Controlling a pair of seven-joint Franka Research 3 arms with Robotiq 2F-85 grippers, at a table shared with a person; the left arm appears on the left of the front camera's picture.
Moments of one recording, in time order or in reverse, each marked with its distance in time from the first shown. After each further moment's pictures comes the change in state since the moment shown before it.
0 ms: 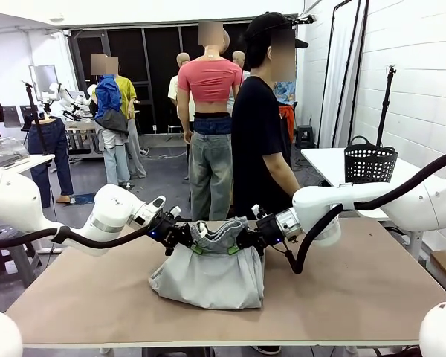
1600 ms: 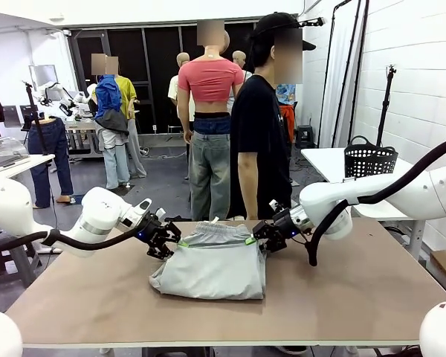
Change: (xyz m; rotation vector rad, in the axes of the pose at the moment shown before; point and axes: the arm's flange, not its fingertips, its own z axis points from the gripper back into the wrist) left arm 0.025 0.050 0.038 0.055 -0.083 0.043; right arm 0.024 -0.029 0.054 -0.204 -0.110 -0.041
